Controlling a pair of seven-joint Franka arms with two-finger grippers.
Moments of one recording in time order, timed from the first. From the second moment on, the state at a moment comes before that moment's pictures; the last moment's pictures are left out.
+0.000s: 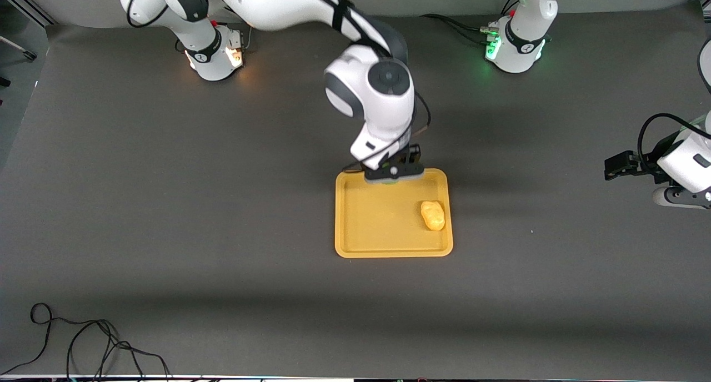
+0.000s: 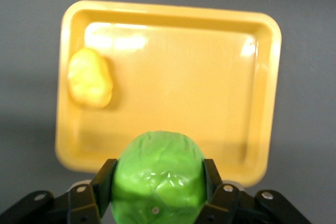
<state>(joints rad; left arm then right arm) 0.11 0.14 -0.11 -1.61 0.05 1.70 0.10 0.94 0.88 -0.15 -1.02 0.05 1.97 0.76</state>
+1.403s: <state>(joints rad) 0.12 0.16 -0.11 -1.61 0.05 1.70 0.10 0.91 0.98 -0.18 -0.94 0.03 2.02 0.80</state>
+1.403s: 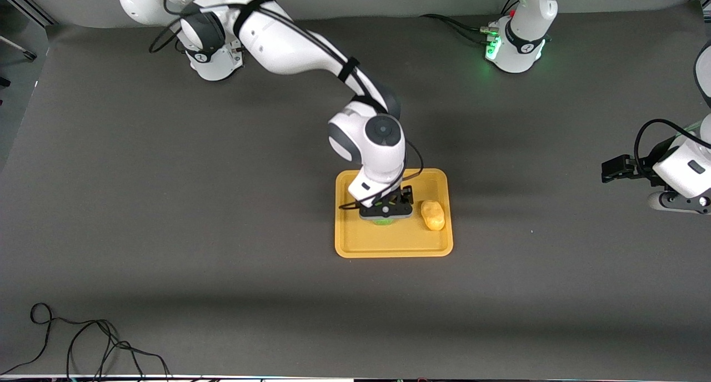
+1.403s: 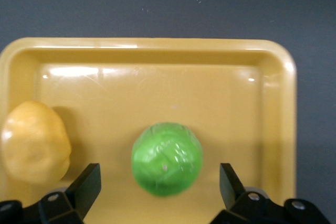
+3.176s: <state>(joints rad) 0.12 0.17 -0.11 -1.61 0.05 1.70 0.10 -0.04 0.06 -0.02 -1.52 0.02 1.55 -0.08</state>
